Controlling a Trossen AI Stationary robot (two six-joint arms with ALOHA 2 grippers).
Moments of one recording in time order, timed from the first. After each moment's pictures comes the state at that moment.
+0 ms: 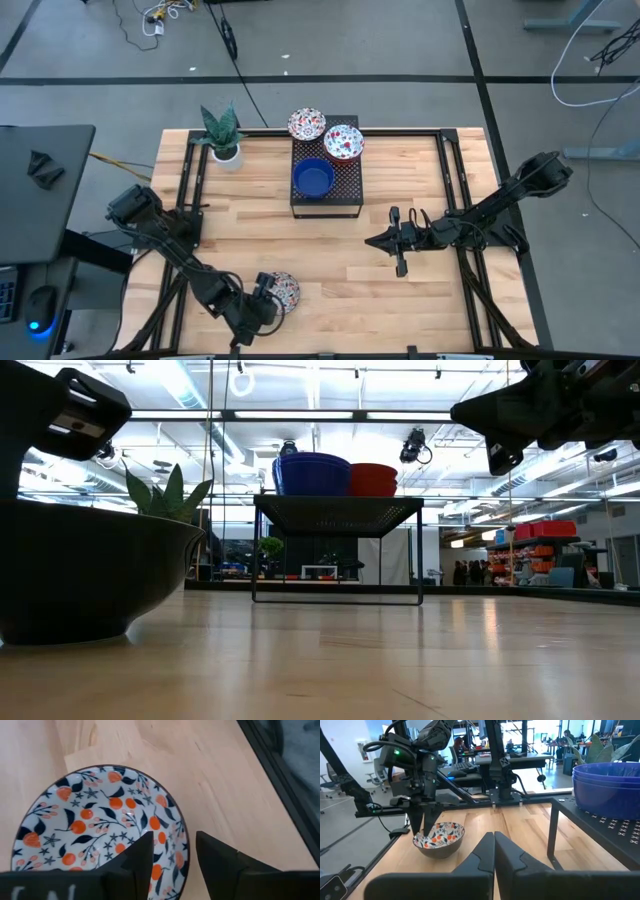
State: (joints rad) left arm -0.81 1.72 1.01 -0.31 -0.33 -0.35; right arm 0.47 1.30 0.23 1.05 0.42 0.10
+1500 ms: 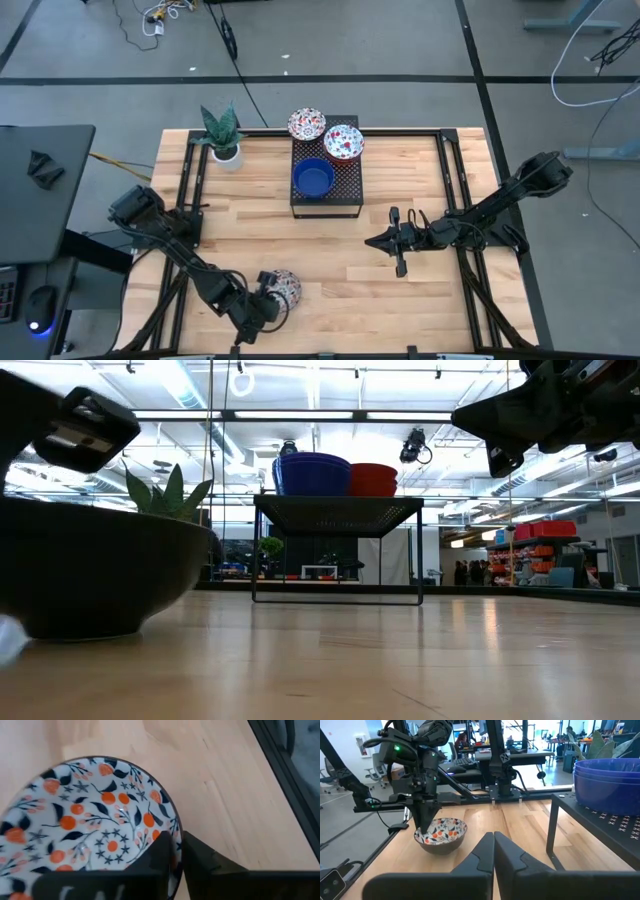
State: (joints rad) left arm -0.78 1.74 1.01 -0.30 -0.29 -0.38; right arm 0.47 1.30 0.23 1.03 0.42 0.10
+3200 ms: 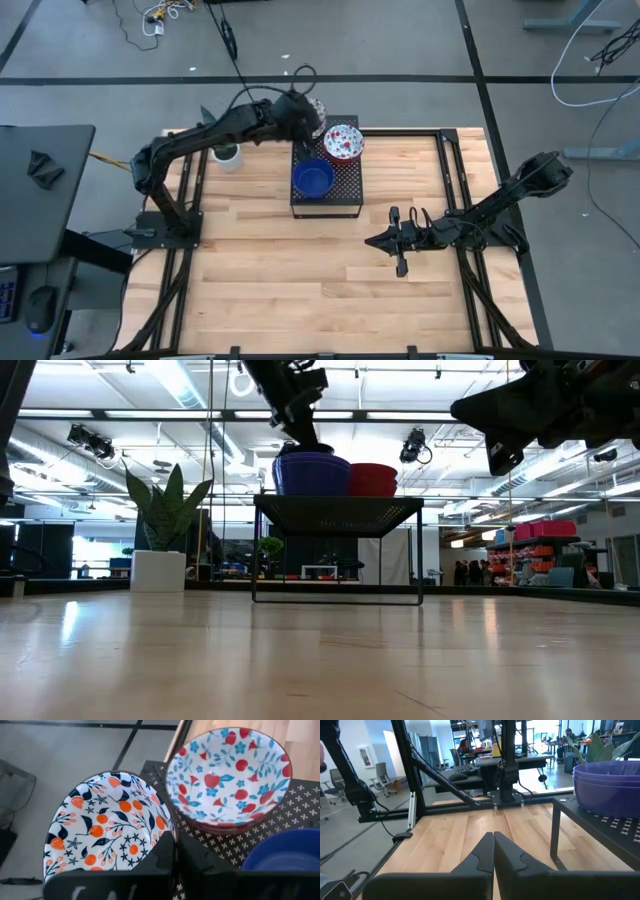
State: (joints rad) left arm 0.37 1.72 1.73 -0.75 -0.25 0.23; right arm 0.47 1.30 0.23 1.07 0.42 0.12
